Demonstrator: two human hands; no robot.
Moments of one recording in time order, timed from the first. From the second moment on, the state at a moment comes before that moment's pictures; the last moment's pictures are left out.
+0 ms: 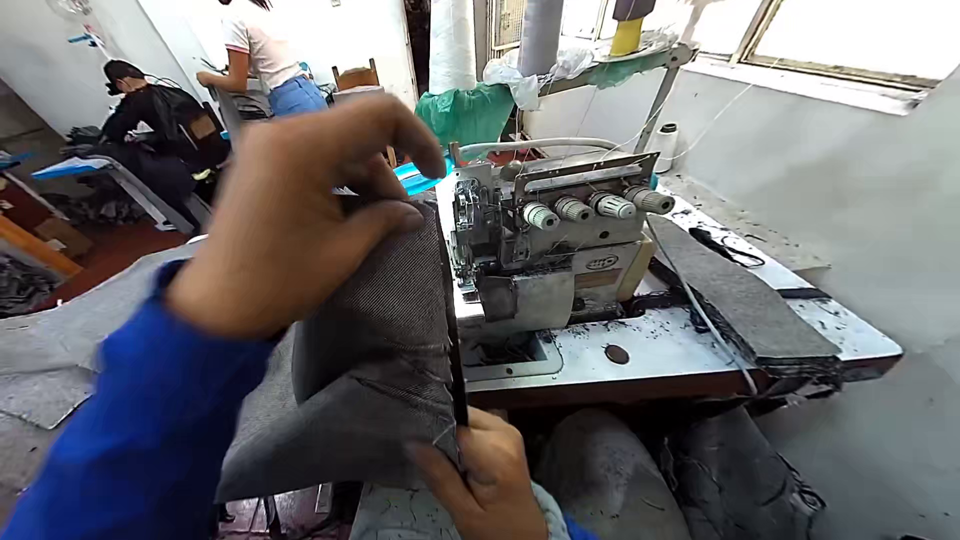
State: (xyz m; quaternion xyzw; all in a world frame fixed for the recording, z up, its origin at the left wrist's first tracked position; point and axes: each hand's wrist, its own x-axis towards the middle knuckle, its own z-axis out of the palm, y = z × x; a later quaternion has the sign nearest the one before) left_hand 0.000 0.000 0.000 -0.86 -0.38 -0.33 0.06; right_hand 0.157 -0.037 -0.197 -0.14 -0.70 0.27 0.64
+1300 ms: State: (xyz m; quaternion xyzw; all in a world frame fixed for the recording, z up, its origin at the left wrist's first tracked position) left_hand 0.030 -0.019 -0.135 -0.84 -0.44 -0.29 0.09; right_hand 0.188 0.005 -0.230 -0.27 -0.63 0.48 0.55
